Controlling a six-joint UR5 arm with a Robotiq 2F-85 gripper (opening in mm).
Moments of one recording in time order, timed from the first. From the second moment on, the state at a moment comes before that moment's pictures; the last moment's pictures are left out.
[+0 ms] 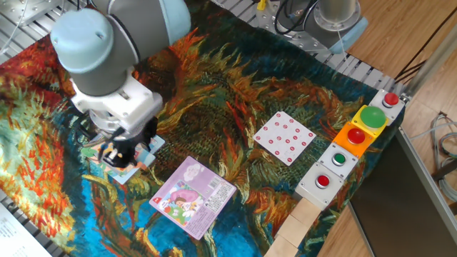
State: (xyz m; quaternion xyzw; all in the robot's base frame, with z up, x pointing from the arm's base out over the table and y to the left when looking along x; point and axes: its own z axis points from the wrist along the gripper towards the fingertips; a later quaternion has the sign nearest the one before) arm 0.632 -0.036 0.038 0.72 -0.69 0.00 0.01
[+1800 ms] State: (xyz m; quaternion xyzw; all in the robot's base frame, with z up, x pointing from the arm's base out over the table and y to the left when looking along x) arm 0.617 -0.124 0.038 0.74 -0.68 0.00 0.03
